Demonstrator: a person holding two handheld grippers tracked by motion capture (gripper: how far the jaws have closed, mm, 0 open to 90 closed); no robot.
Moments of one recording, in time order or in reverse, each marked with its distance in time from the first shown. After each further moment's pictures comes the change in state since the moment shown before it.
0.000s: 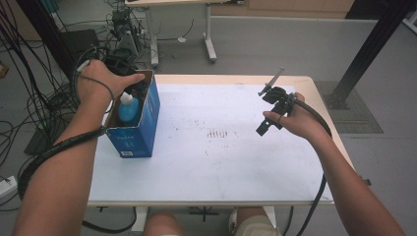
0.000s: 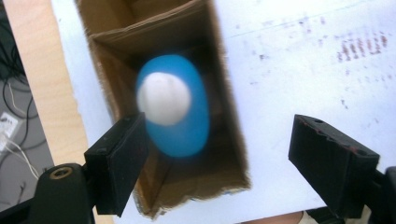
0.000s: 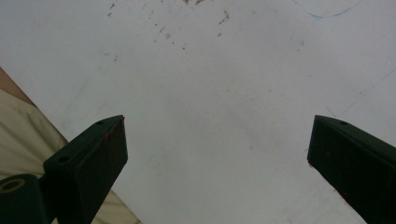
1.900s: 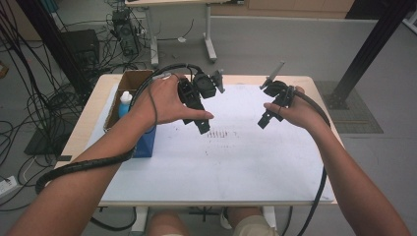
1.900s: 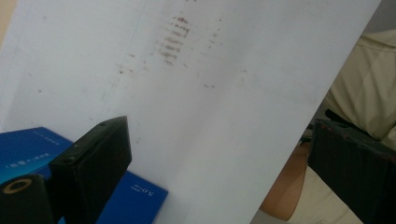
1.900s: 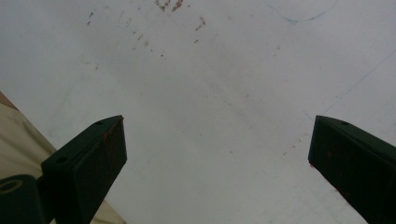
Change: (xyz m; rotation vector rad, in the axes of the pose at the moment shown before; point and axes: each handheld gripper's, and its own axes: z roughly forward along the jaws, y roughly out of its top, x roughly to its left) left arm -0.151 -0.018 0.002 -0.040 -0.122 0.865; right arm -0.025 0.017 0.001 0.028 0.001 0.025
